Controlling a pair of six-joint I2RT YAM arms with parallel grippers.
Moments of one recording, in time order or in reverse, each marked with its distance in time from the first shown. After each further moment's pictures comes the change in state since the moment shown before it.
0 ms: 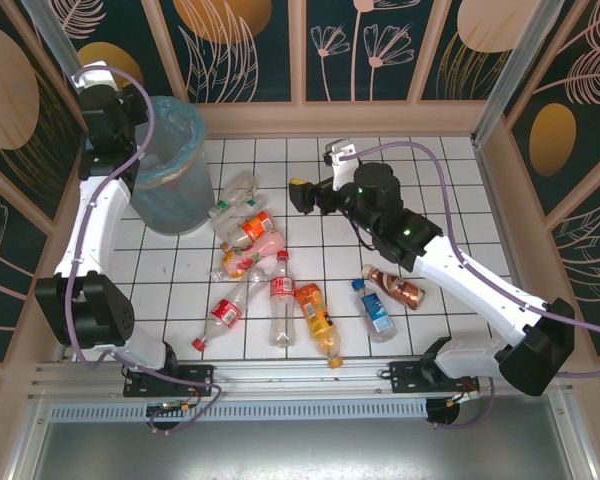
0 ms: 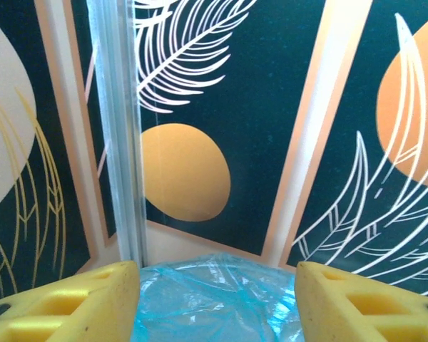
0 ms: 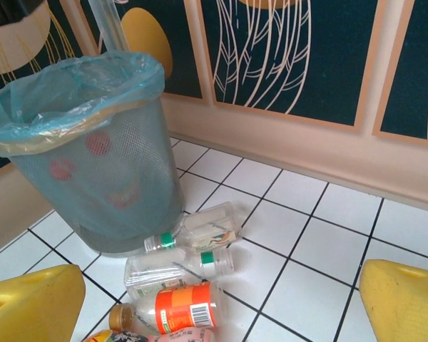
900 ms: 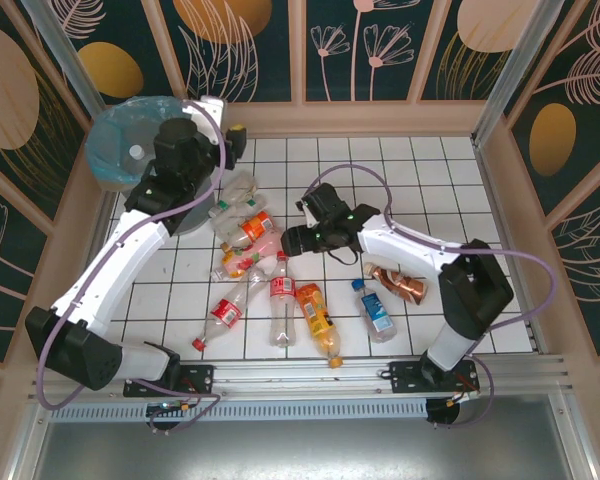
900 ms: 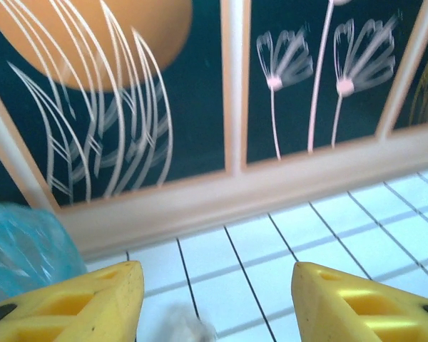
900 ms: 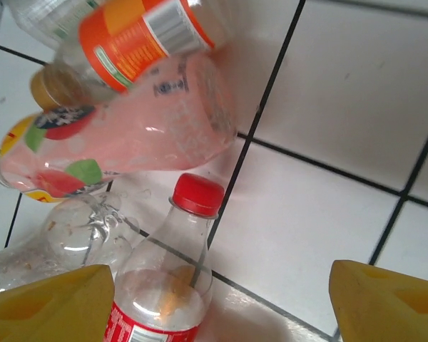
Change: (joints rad) left arm -0.465 -0.196 -0.194 -0.150 0.155 0.128; right arm 0.004 0.425 0.055 -0.402 -0.258 0.316
